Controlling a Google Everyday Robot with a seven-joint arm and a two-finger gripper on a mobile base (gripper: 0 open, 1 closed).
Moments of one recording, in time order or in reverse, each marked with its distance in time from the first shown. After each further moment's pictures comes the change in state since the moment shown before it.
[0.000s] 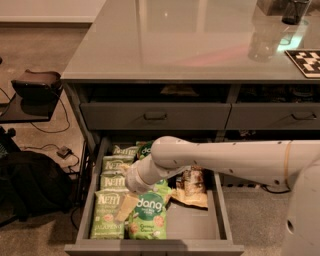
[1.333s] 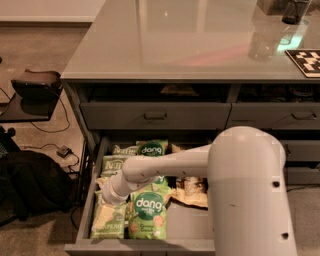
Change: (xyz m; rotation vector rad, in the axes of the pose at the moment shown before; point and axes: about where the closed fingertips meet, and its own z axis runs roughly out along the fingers) arm 0.013 -0.030 0.150 -0.039 -0.033 -0.044
